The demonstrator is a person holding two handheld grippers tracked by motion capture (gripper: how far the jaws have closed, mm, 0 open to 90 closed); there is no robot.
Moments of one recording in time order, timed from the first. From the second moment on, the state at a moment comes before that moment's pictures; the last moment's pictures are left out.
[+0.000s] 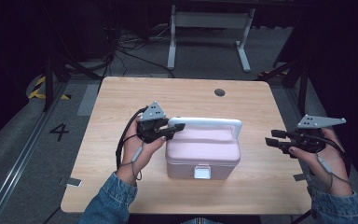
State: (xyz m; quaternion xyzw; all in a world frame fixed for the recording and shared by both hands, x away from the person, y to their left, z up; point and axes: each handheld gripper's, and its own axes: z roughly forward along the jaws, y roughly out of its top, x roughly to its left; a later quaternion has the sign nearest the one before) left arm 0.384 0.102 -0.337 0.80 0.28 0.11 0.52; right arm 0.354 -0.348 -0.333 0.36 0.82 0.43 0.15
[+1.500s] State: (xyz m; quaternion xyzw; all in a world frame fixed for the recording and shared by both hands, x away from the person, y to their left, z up) left arm 0.442 0.107 -0.299 0.80 0.29 0.06 0.52; right arm 0.346 -0.342 -0.326 0.35 0.80 0.46 0.15
